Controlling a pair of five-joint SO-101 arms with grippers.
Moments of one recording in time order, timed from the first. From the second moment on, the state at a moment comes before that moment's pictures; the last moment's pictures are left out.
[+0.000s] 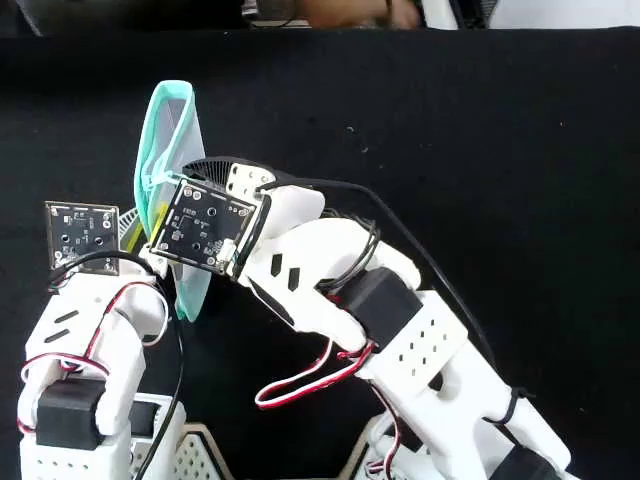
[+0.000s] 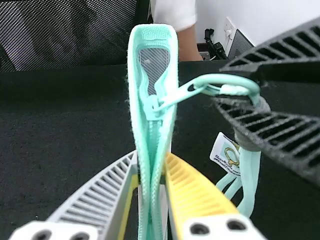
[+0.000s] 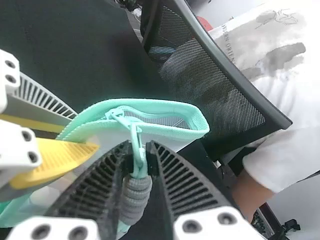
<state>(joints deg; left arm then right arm) 0.0 -84.4 52.7 60.3 0.0 -44.9 -37.9 22.9 41.5 34.6</state>
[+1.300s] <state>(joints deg) 0.0 -84.4 52.7 60.3 0.0 -48.1 -38.0 29.0 31.3 28.5</state>
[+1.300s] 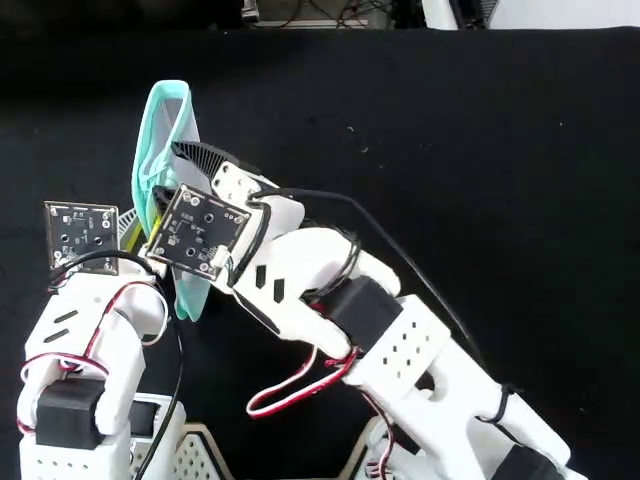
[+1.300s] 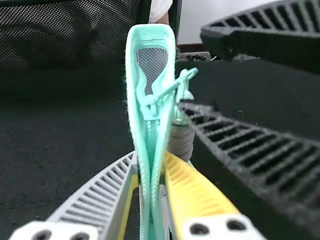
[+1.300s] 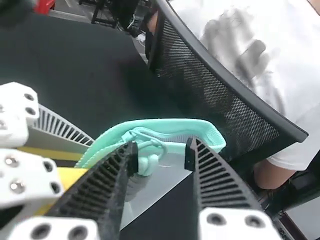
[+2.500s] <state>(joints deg) -1.1 -84.4 52.7 60.3 0.0 -47.1 -35.0 28.7 28.9 24.7</state>
